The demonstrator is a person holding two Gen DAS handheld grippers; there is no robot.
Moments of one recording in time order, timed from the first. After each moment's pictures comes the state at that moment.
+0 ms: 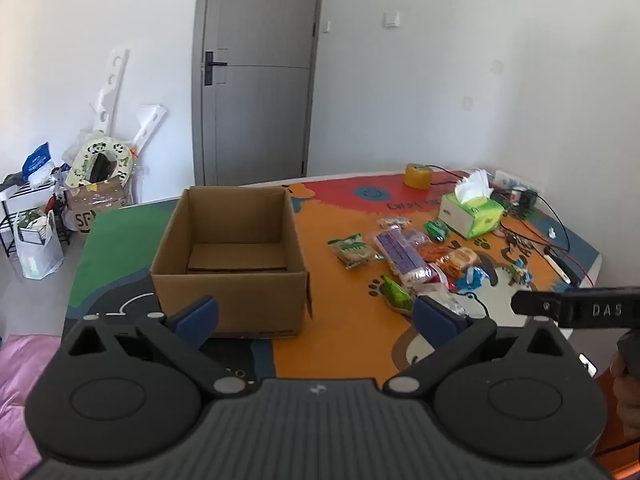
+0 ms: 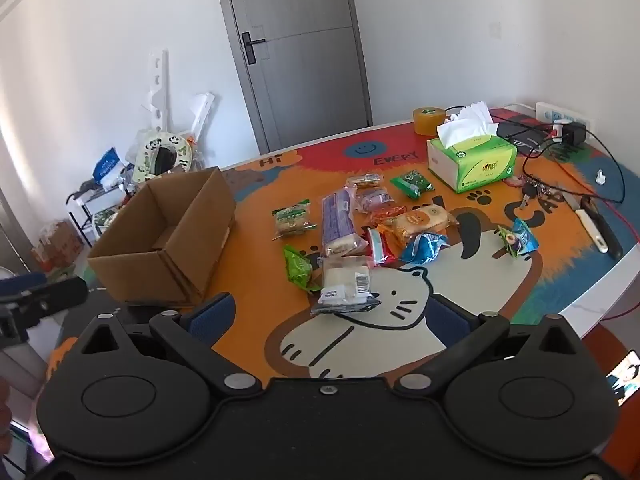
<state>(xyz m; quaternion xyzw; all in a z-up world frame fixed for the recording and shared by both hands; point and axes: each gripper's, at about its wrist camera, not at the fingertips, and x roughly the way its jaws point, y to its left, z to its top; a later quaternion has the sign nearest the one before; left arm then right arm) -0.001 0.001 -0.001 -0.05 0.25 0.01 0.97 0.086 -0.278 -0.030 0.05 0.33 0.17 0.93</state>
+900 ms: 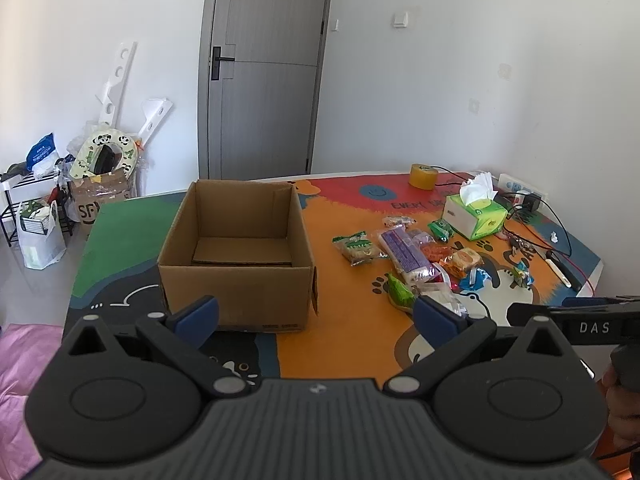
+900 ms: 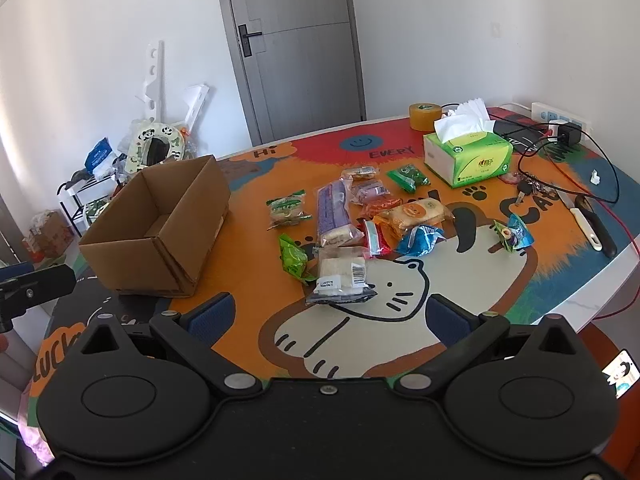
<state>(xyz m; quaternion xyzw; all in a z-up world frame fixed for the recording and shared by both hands) -0.002 0.000 -0.002 -0.05 0.27 0.02 0.96 0.086 -0.275 -0.031 0.04 0.34 0.16 0.93</state>
